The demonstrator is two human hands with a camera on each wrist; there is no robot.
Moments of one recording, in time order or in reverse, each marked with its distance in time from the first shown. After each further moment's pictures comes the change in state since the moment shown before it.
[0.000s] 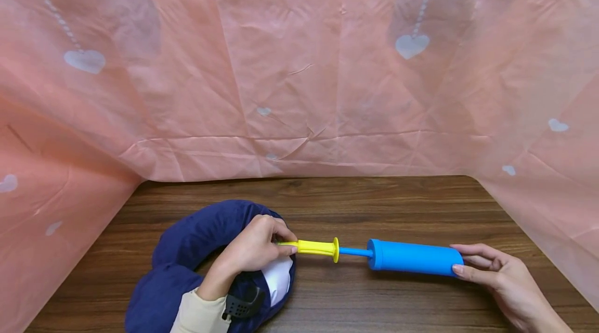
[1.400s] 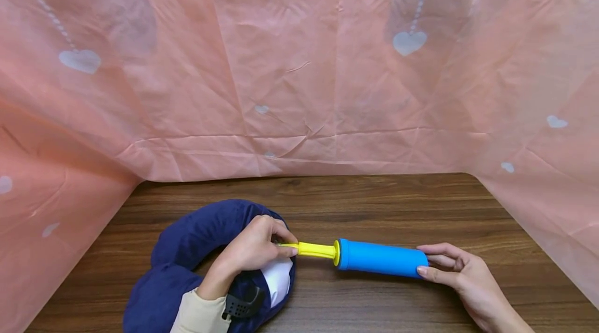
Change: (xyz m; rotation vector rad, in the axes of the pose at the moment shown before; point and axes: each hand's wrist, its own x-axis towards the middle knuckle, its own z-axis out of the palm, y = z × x) left_hand 0.000 -0.002 0.002 -0.029 -0.023 -0.024; right_hand -0.002 -0.011 0.061 -0.082 -0.003 0.055
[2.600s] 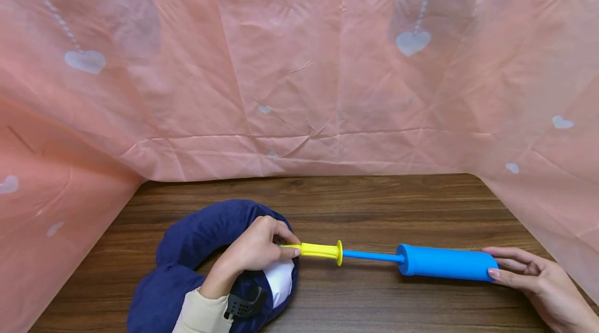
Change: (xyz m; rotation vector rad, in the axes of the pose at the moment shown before) left_hand -0.001 -0.001 -0.001 -0.018 -0.015 -0.048; right_hand -0.002 0.044 -0.118 0.025 -0.048 -0.131
